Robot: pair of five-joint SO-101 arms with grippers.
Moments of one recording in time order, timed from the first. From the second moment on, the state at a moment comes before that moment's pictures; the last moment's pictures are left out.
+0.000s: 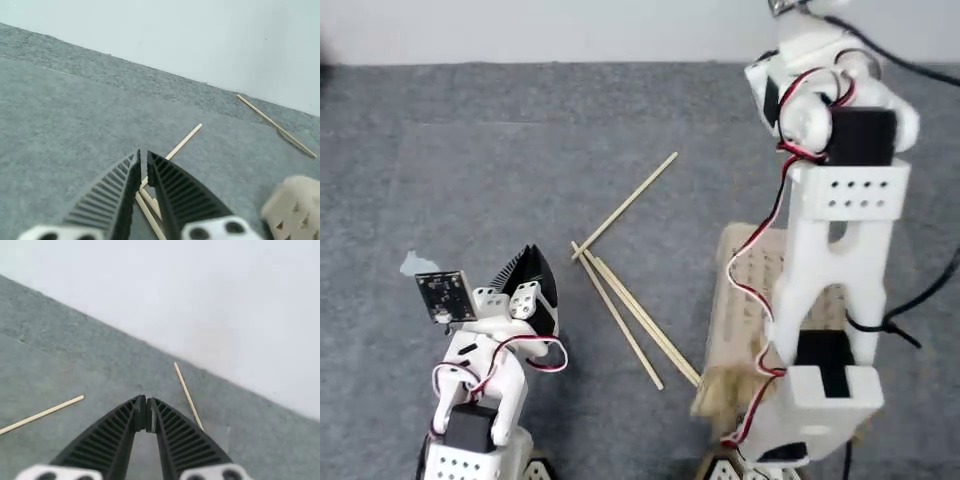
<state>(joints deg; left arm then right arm) 5.9 -103.2 97.0 36.0 26.3 -3.3 9.3 -51.0 79.2 23.5</state>
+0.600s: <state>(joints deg) 5.9 -103.2 97.0 36.0 26.3 -3.3 5.2 -52.1 92.6 23.5</state>
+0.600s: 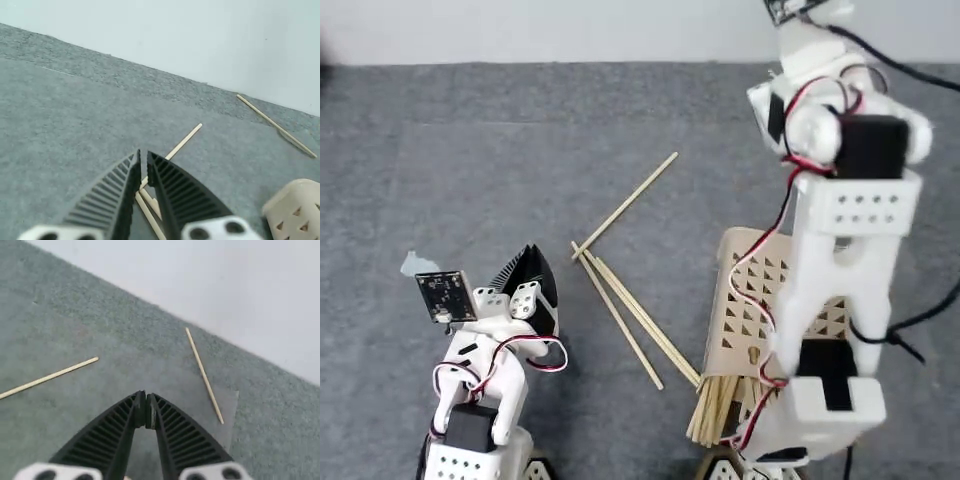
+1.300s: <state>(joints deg) 7.9 -103.2 97.0 37.8 26.1 2.1 -26.5 -19.3 100.5 29.8</state>
